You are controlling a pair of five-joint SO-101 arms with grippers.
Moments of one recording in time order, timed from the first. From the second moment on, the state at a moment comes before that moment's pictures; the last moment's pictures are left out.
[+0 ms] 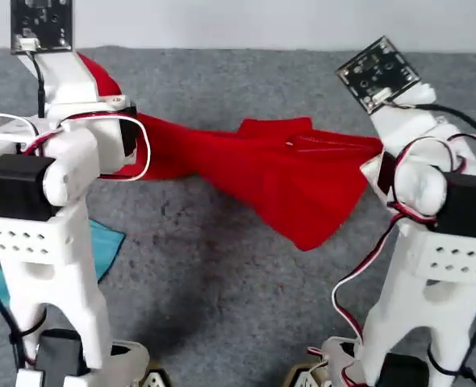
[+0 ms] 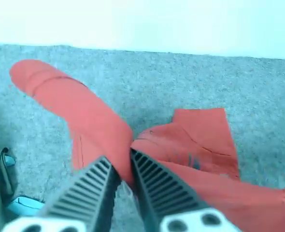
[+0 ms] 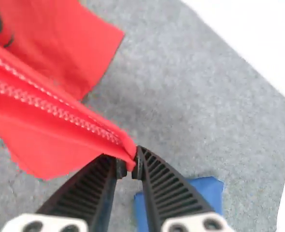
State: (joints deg) left arm 1.8 -12.6 -33.5 99.2 12.7; right arm 5.8 -21.8 -23.6 100.7 39.7
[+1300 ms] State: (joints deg) left arm 5.8 -1.2 3.7 96.7 -8.9; right arm -0.5 3.7 -6.2 77.0 36.6
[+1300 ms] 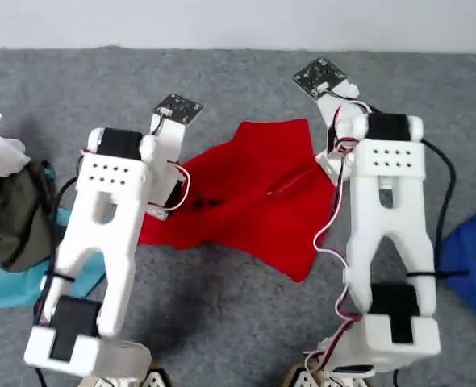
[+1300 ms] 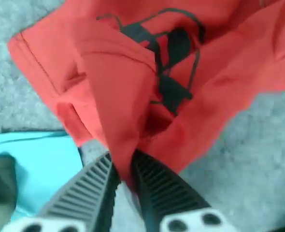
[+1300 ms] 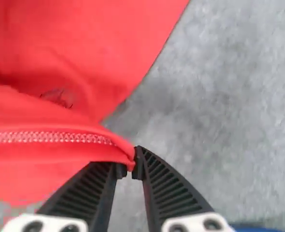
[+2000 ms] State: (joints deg) left arm -2.2 44.8 -52.4 94.3 10.2; right arm -0.4 27.6 -23.1 59.5 34.0
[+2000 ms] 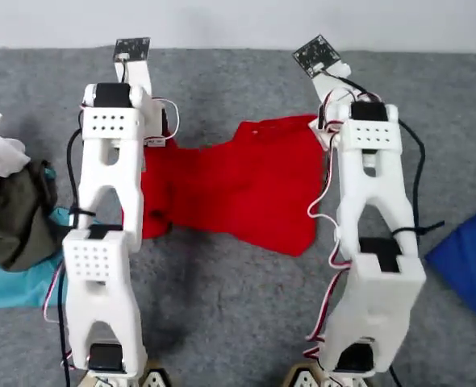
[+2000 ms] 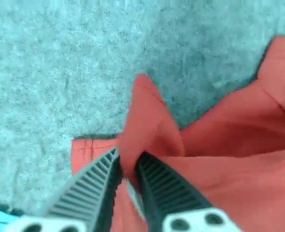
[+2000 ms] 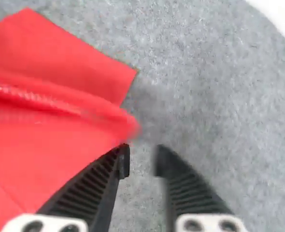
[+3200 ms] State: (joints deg) left arm -19.4 21.8 -30.8 98.8 14.4; right arm -4.4 13.6 -4.2 97.1 40.0
